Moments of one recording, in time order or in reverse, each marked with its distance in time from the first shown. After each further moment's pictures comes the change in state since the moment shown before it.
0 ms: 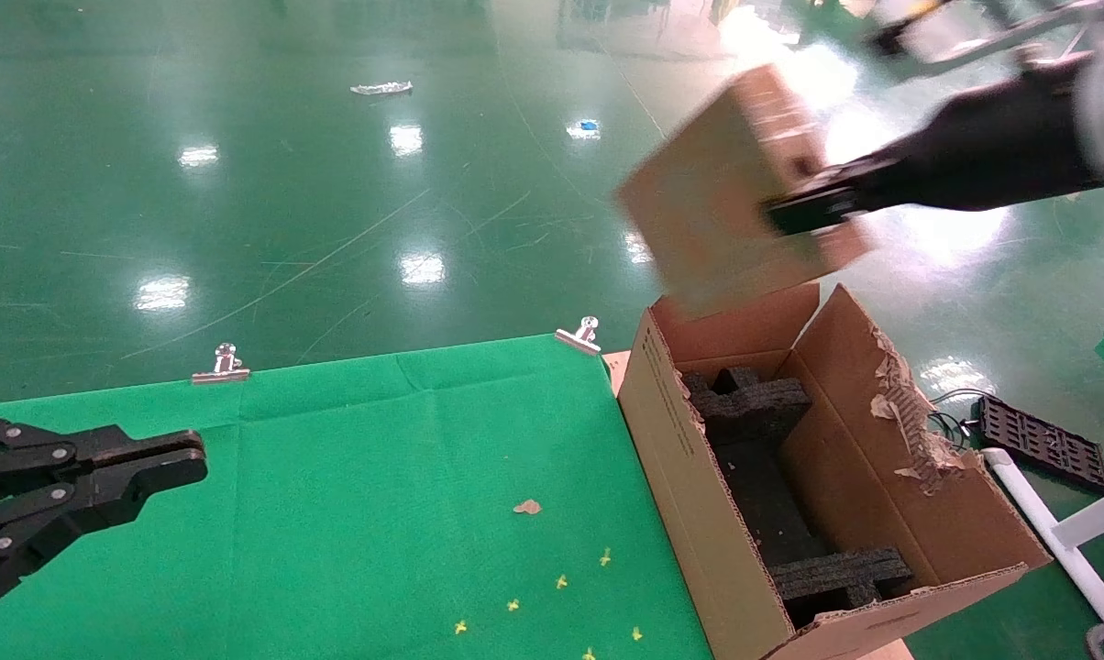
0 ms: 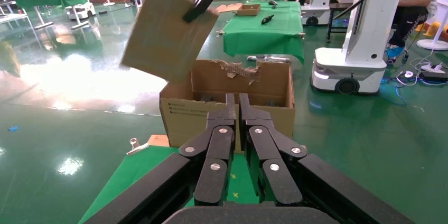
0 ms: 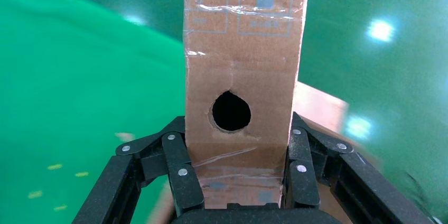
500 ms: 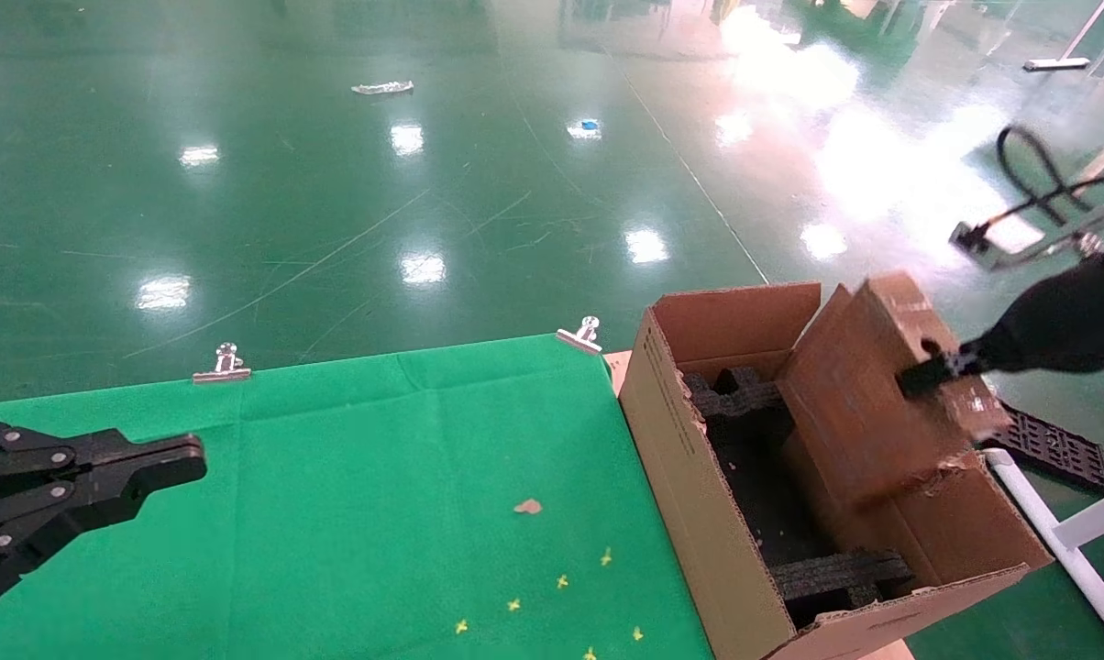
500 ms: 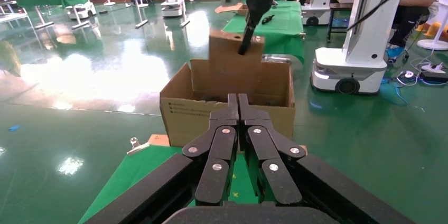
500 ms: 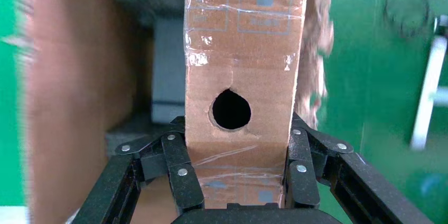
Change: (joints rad) left arm 0.000 0.000 0.001 0.000 0.000 0.000 0.000; right arm -0.097 -0.015 -0.101 -0.315 -0.104 -0.099 0.059
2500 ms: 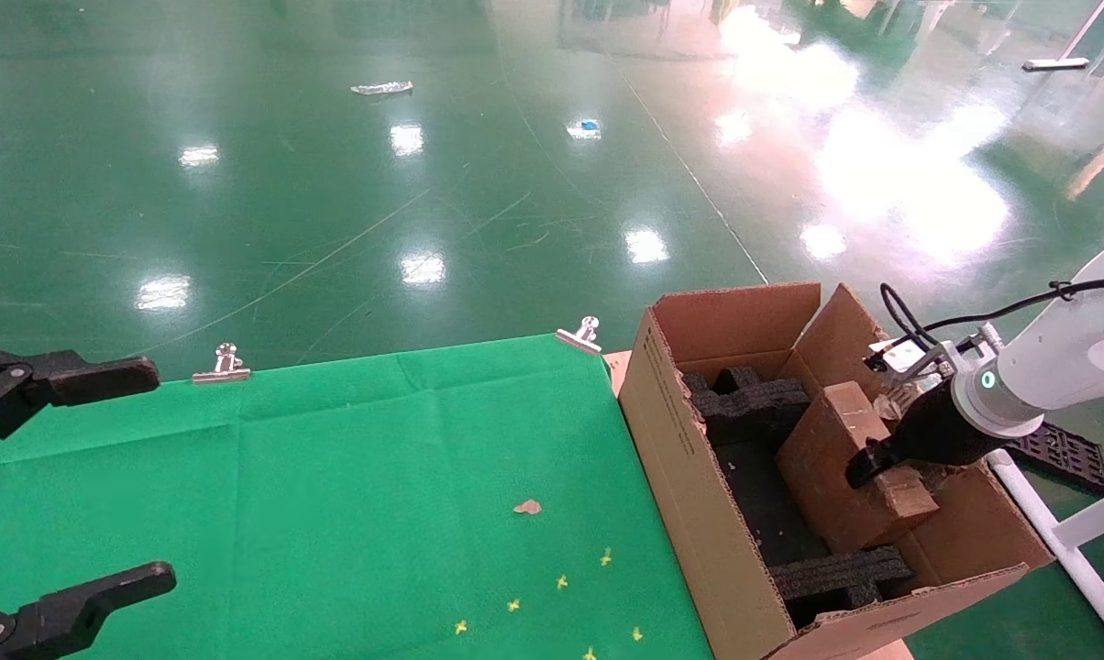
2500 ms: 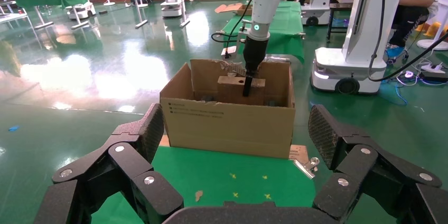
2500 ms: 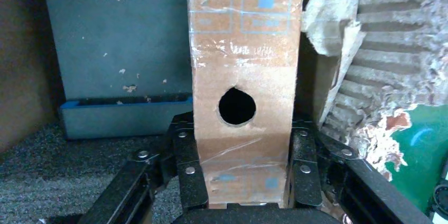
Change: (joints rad) left arm -0.001 -0.001 0.002 0.000 -0.002 -0.001 0.001; right arm -0.535 -0.317 0.026 -0.695 0.194 0.219 -0.277
